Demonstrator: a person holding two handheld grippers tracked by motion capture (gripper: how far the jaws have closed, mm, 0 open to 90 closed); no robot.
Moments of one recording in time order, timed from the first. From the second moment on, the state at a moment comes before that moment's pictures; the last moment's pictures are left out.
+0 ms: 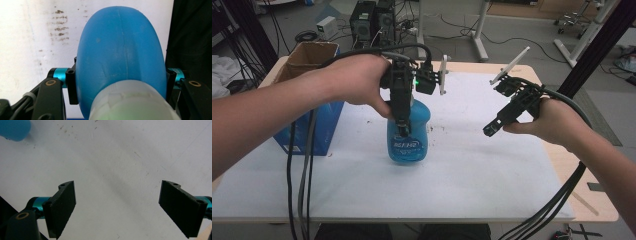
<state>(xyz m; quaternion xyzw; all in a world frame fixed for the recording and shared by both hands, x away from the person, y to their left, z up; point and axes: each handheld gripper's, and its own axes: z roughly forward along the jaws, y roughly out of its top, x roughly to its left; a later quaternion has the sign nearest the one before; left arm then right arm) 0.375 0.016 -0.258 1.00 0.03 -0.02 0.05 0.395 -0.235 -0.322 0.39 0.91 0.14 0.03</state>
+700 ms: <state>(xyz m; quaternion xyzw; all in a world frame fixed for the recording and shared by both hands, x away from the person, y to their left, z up) 0.379 0.072 -0.174 0.99 0.08 0.00 0.08 0.407 -0.238 -0.310 0.39 0.91 0.15 0.02</state>
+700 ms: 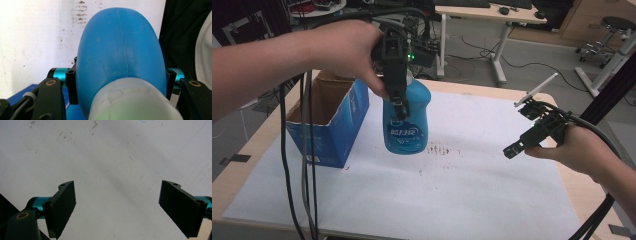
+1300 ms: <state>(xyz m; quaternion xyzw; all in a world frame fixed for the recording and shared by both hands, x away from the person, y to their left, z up) 0.391 0.151 -0.121 0.98 0.16 0.03 0.11 0.414 -0.241 -0.310 0.40 0.91 0.15 0.02</state>
